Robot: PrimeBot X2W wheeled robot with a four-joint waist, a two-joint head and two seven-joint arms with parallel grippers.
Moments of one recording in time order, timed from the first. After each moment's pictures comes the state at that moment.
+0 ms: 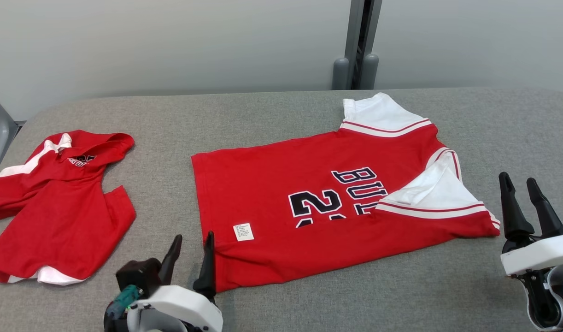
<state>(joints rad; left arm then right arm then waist) -0.16 0.18 -0.48 0.34 -0.72 0.20 -0.26 -0.26 -0.33 0.18 0.43 0.80 0.13 -0.26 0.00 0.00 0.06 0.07</state>
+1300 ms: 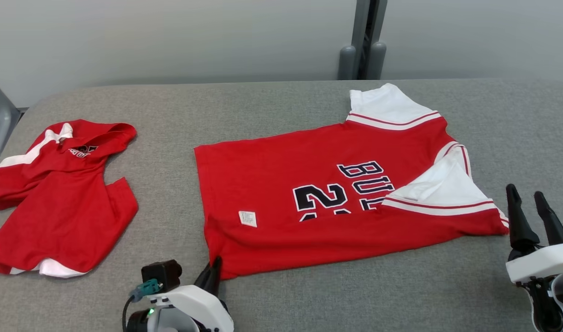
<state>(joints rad) -0.28 0.07 -0.55 0.74 -0.82 0.05 -0.21 -0.25 -0.31 0.13 0.47 0.77 0.13 -0.26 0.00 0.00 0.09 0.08</state>
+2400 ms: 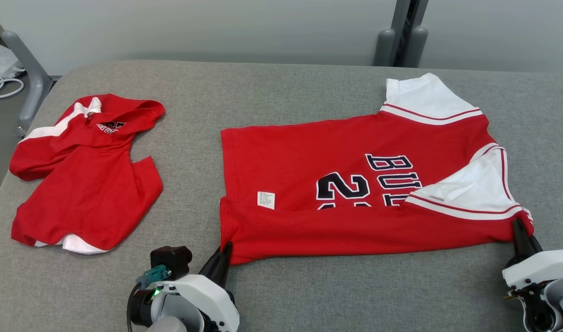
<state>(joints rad) -0.27 0.15 -0.61 0.54 -0.77 0.08 -0.15 -0.36 -0.27 0.17 0.85 0.96 0.13 -0.23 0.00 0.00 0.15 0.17</state>
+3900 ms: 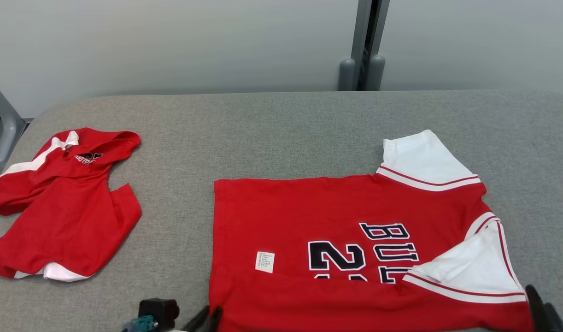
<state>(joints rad) -0.04 0.33 -0.68 0.26 -0.79 0.16 0.02 0.12 -0.20 -0.07 0.38 1.04 0.13 -0.05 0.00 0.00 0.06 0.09</state>
